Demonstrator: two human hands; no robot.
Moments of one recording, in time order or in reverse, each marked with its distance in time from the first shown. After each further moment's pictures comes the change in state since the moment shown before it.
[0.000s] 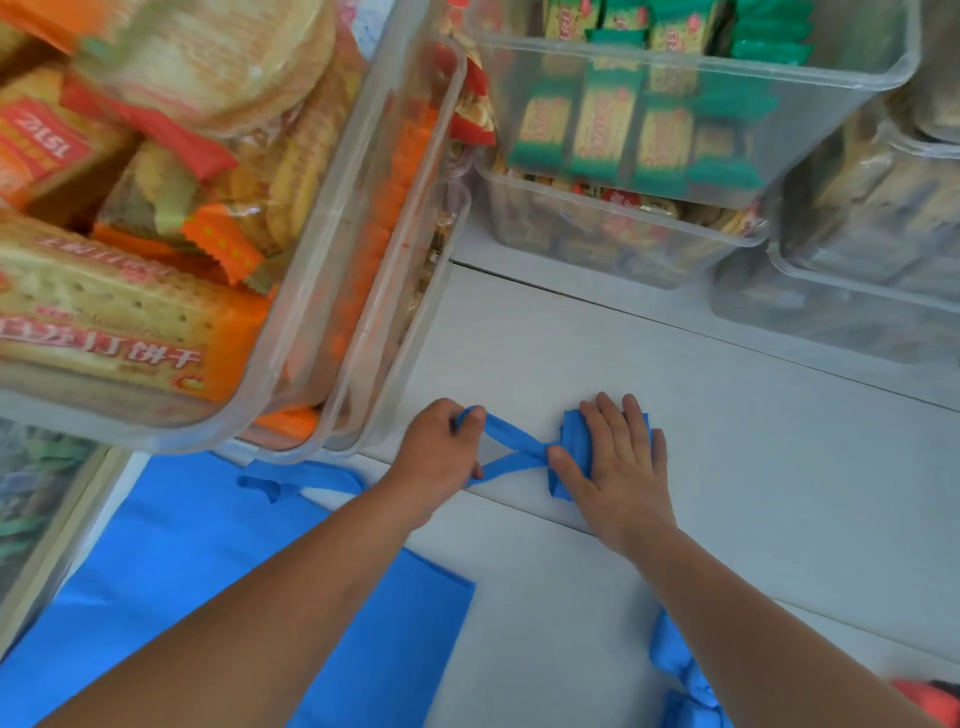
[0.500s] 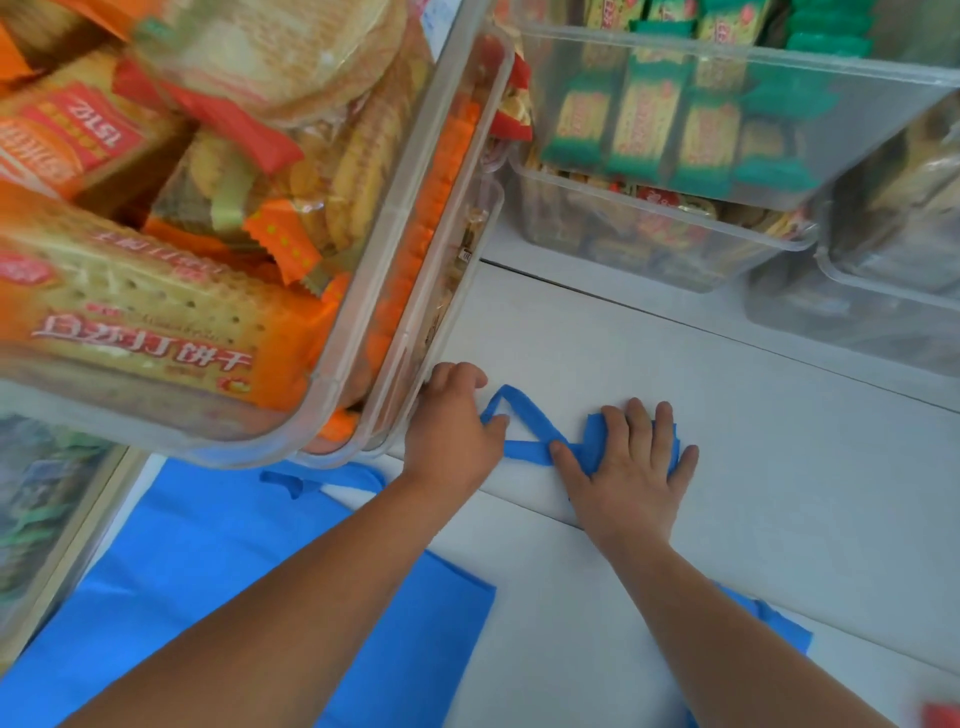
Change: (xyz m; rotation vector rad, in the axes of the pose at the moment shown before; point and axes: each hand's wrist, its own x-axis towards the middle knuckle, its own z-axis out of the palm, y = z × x) left_hand 0.023 -0.010 -0.010 0.448 0.263 0.405; right_hand 0.009 -0.029 0.027 -0.122 0.196 0.183
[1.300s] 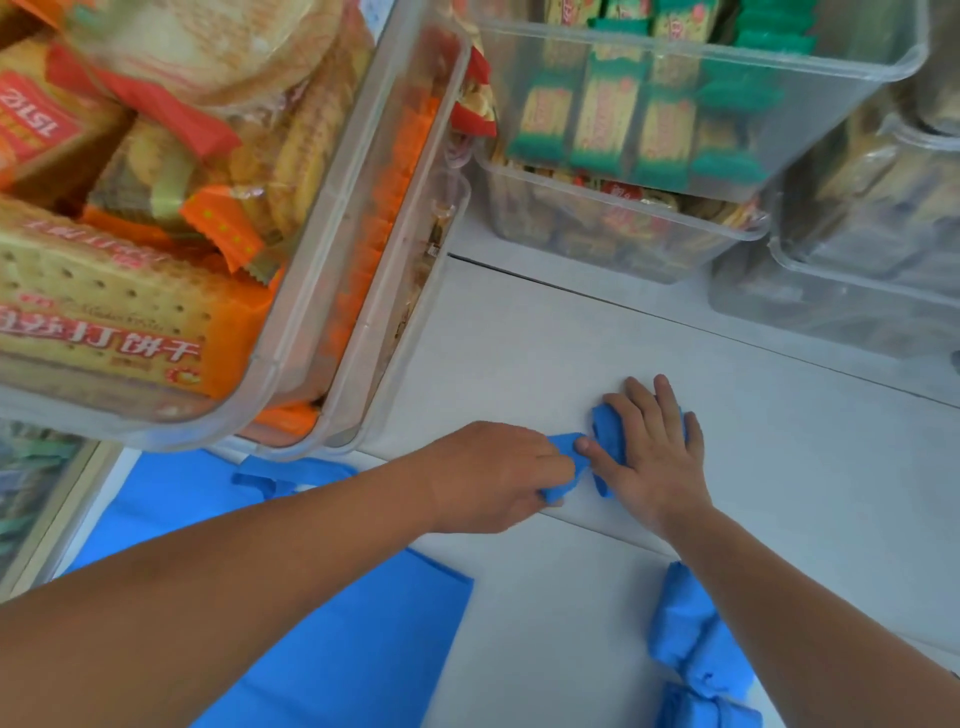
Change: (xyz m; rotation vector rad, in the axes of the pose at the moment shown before) left_hand -0.018 0.036 -0.010 0.231 -0.505 0.982; right_hand 0.024 0.064 -0.031 0.063 -0.126 -0.199
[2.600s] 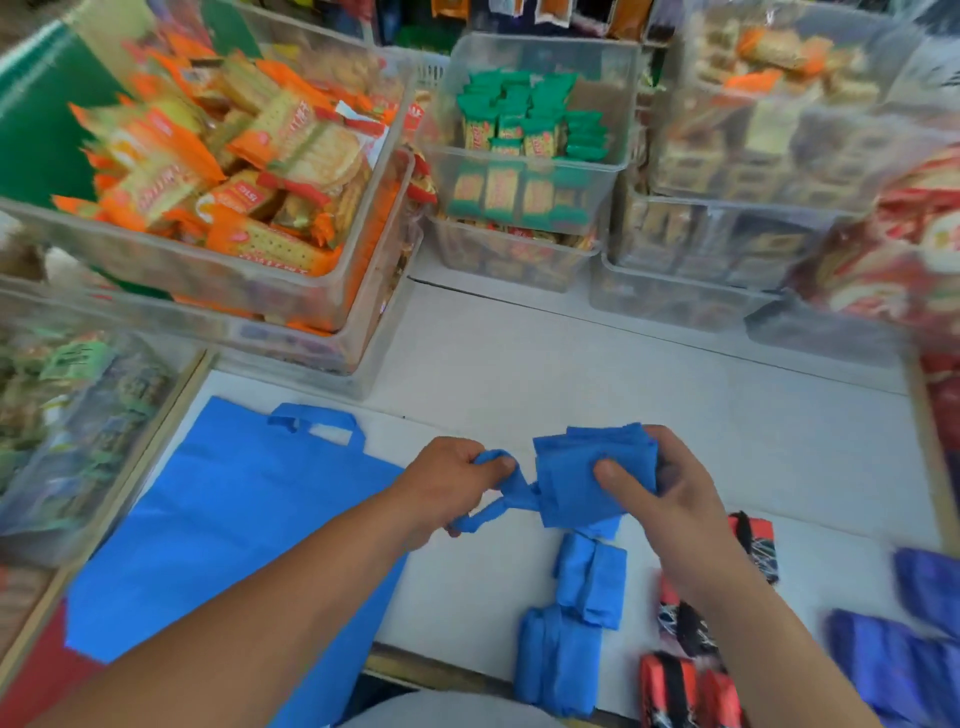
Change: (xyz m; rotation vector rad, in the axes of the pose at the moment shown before) left_hand -0.060 0.207 -0.041 -1.016 0.180 -0.956; right_hand -0.267 -0.039 -0.171 1.352 0.060 0.115
